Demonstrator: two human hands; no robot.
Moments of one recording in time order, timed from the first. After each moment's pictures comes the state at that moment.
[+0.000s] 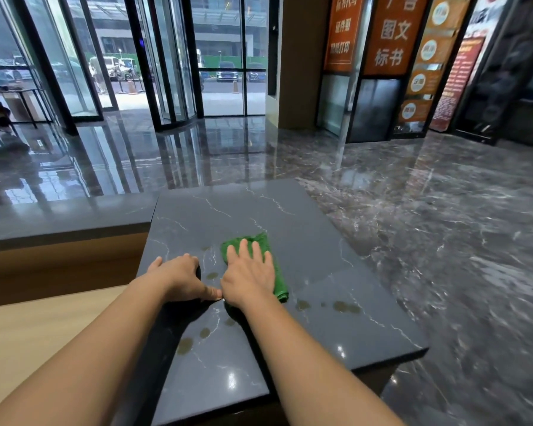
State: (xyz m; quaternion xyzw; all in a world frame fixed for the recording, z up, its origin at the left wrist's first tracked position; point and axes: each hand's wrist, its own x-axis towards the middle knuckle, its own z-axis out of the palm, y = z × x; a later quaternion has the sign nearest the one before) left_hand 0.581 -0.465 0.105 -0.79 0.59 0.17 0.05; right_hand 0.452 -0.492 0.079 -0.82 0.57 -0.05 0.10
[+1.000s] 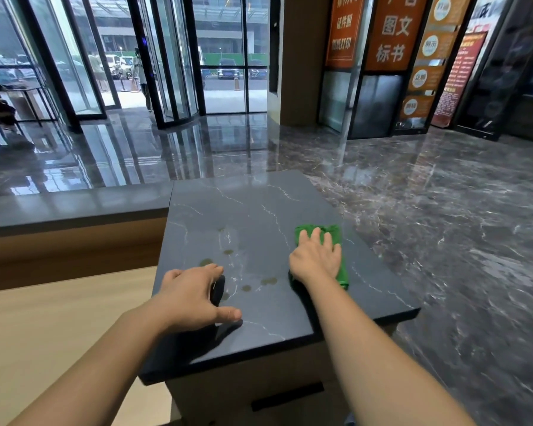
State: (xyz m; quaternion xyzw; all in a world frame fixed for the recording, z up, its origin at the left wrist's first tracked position) left_hand 0.559 -0.356 0.111 -0.71 0.70 0.12 -0.06; right_hand 0.371 -0.478 0.081 -0.69 0.71 -0.07 0.08
